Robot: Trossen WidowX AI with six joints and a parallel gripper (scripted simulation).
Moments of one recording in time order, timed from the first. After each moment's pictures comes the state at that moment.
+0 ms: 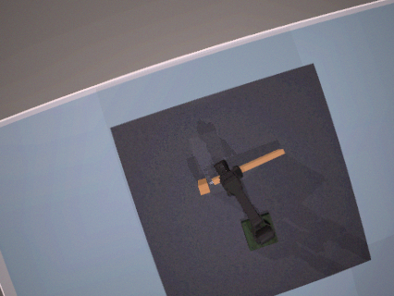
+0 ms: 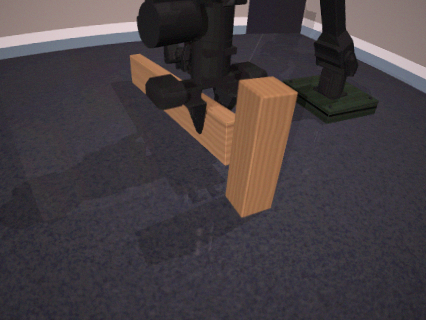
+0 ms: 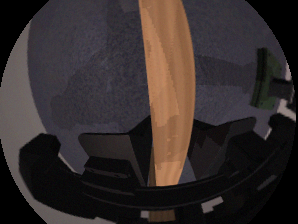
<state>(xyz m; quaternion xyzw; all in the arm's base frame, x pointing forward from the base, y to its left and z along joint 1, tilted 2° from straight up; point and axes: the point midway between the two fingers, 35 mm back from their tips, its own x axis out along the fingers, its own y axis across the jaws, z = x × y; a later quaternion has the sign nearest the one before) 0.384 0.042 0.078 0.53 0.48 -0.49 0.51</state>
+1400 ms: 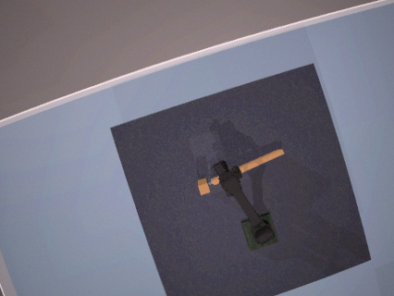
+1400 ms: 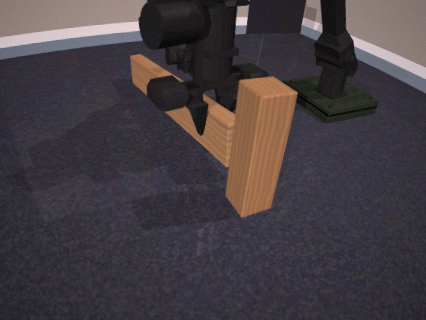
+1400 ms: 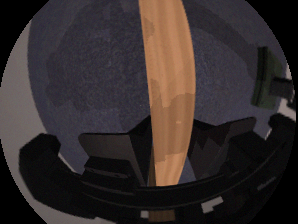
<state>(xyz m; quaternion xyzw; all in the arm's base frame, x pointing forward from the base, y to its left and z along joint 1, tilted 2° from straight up) 0.384 0.046 0.077 0.53 0.48 -0.49 0.51</state>
